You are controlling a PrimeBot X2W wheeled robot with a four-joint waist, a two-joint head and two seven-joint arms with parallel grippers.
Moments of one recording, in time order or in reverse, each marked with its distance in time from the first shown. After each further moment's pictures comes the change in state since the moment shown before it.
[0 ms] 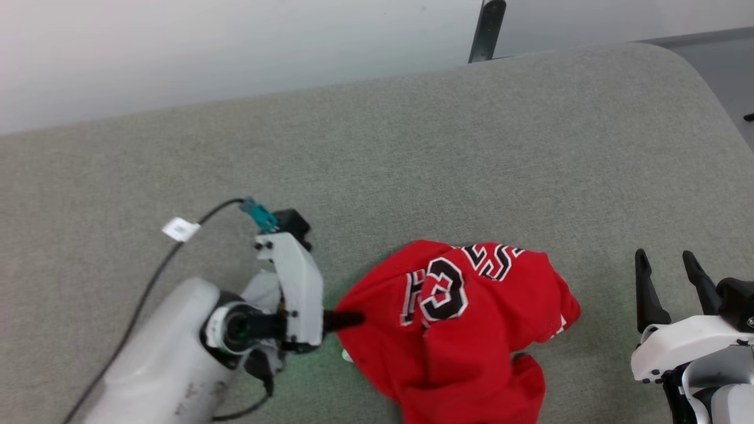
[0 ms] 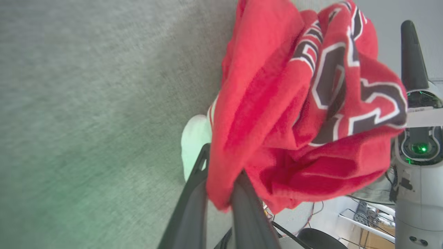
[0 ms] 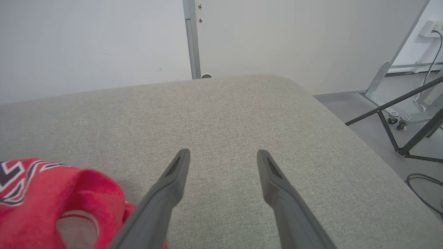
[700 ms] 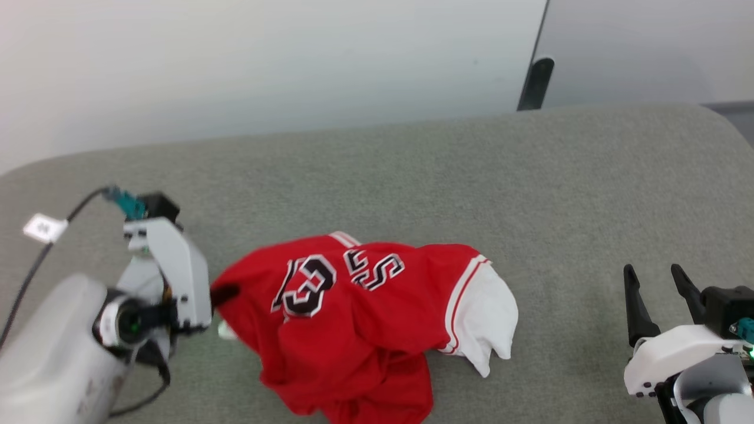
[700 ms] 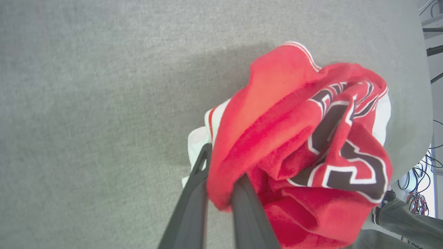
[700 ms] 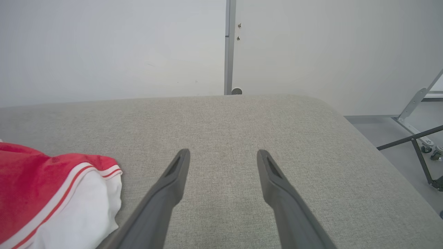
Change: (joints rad) left arm -0.003 0.219 0.085 0.056 0.096 0.022 -0.115; right arm 0.029 0.001 0.023 -0.012 -0.045 0.000 0.041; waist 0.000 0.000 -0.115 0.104
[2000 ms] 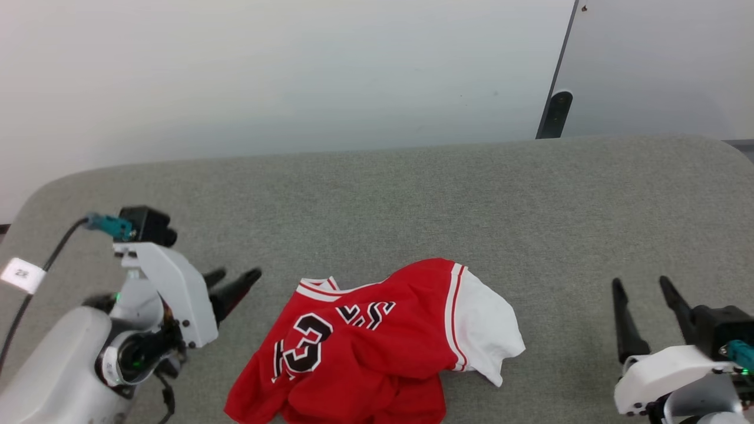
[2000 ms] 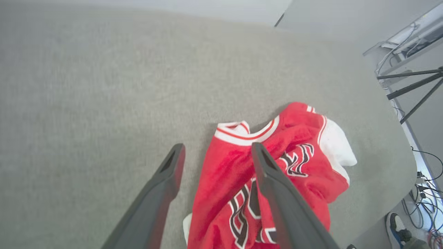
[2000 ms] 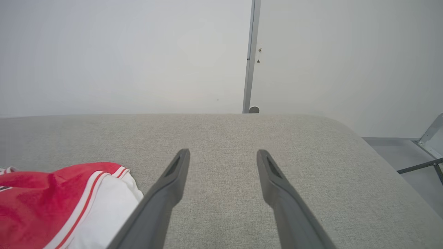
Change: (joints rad) left arm 0.150 0.018 0.059 -0.160 0.029 -0.029 -0.246; right arm 0.063 -0.005 0.044 -0.044 0.011 0.000 -0.042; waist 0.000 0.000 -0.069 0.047
